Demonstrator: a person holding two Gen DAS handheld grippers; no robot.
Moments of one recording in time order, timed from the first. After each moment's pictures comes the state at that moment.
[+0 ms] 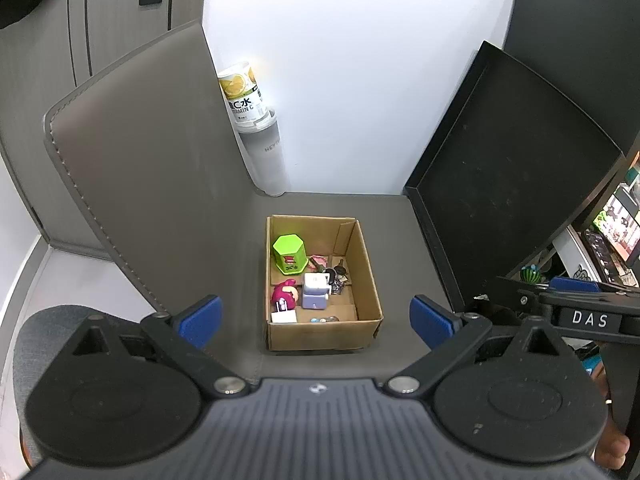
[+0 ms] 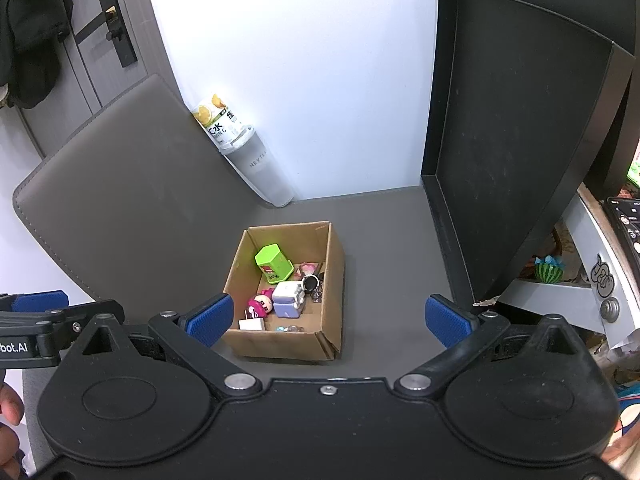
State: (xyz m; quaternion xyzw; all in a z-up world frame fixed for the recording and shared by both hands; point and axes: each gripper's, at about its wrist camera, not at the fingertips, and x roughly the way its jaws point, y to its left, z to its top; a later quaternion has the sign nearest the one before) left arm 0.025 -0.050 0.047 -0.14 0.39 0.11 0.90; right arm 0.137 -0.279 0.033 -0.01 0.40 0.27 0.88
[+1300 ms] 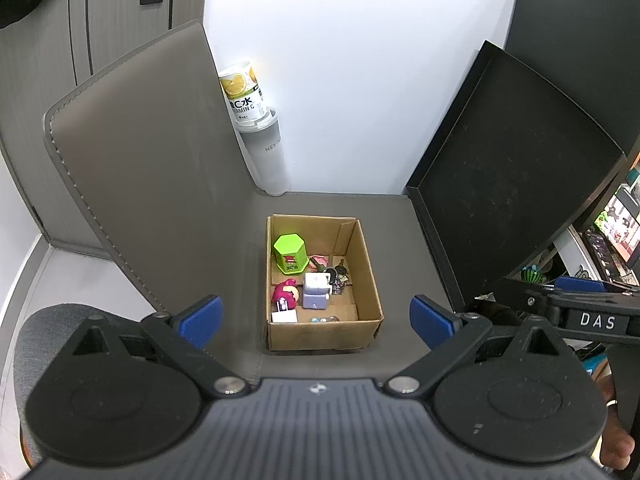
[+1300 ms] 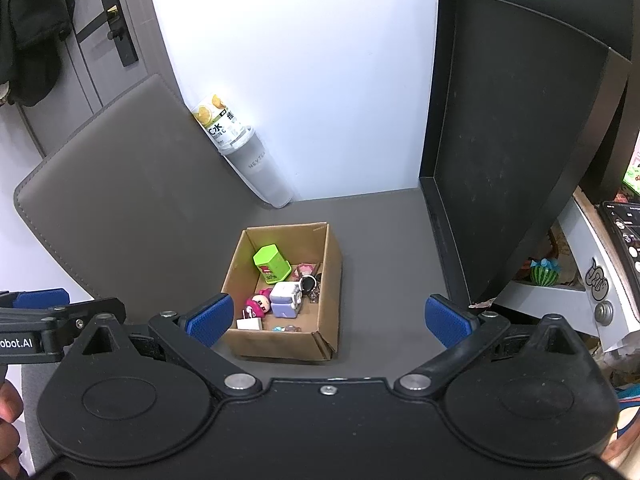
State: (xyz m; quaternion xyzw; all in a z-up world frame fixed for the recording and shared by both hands) left arm 0.024 -0.049 0.047 -0.14 0.39 0.11 0.90; right arm 0.134 -0.279 0.035 -0.02 0.40 0.26 0.88
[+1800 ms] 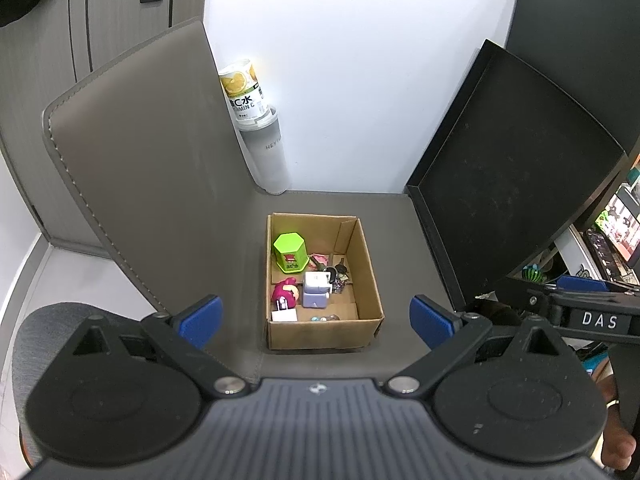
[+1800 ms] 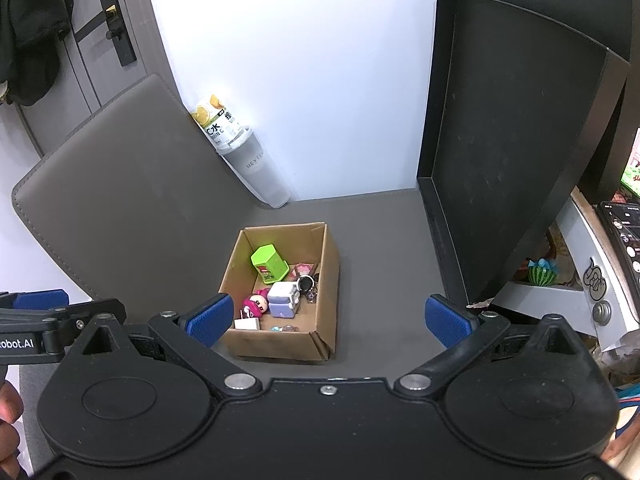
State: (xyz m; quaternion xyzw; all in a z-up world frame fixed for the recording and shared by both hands) left arm 0.025 -0.048 0.047 -0.14 0.39 0.11 0.90; right arm 0.134 -0.277 0.035 -0.02 0.40 0.26 0.88
